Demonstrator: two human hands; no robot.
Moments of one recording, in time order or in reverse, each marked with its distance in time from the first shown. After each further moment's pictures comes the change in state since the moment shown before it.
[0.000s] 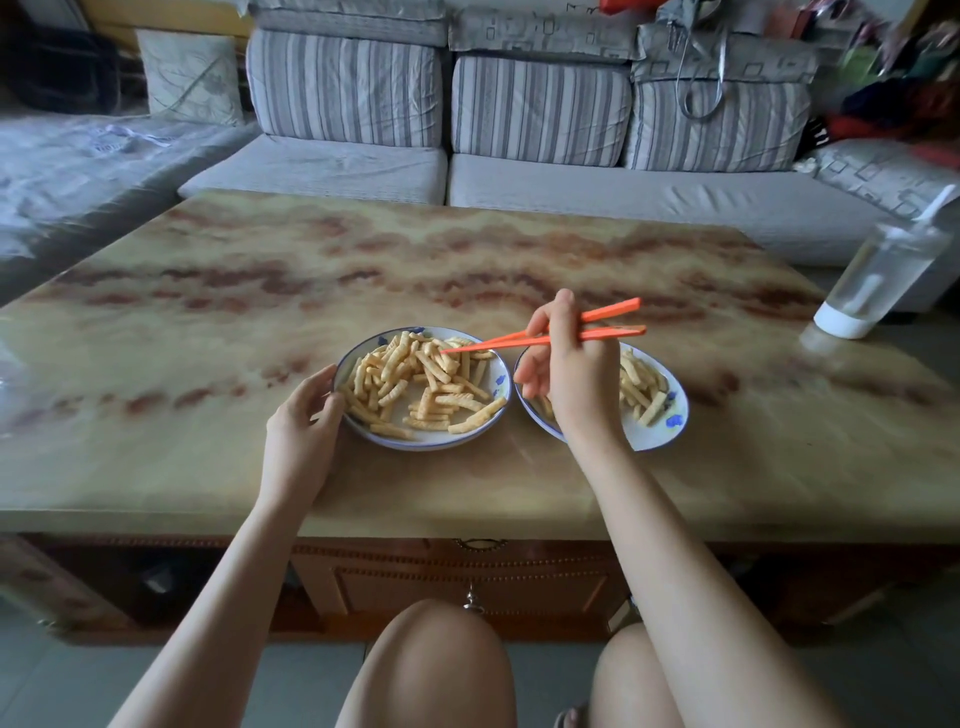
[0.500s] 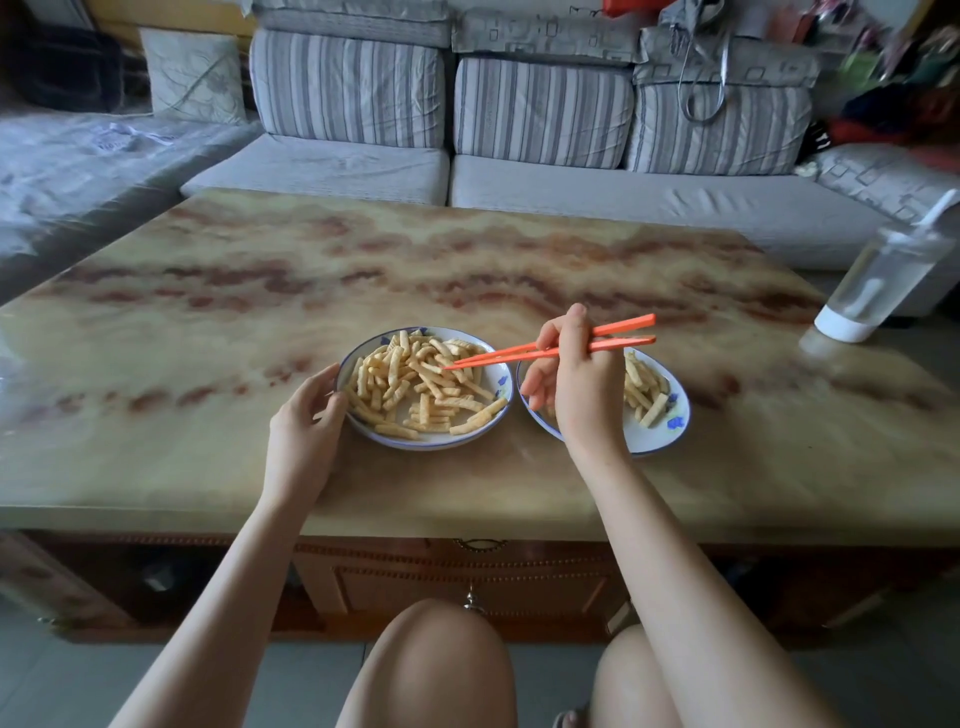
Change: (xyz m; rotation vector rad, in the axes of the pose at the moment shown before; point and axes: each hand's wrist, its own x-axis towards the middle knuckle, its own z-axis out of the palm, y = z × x) left_hand 0.000 0.000 0.000 -0.019 0.001 0.007; right_hand -0.006 0.005 -0.003 -0.017 0.040 0.003
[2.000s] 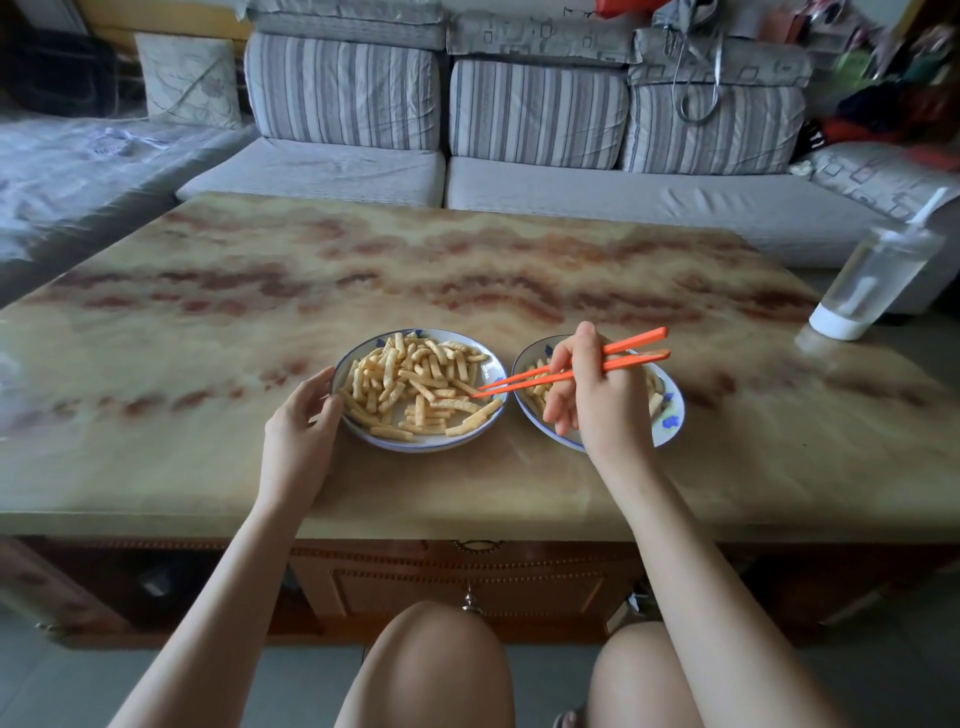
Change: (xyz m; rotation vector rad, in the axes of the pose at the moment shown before) left_hand -0.002 0.003 -0.001 0.012 -0.001 -0.002; right_hand -0.006 0.003 -0.027 -0.123 -0.056 -0.026
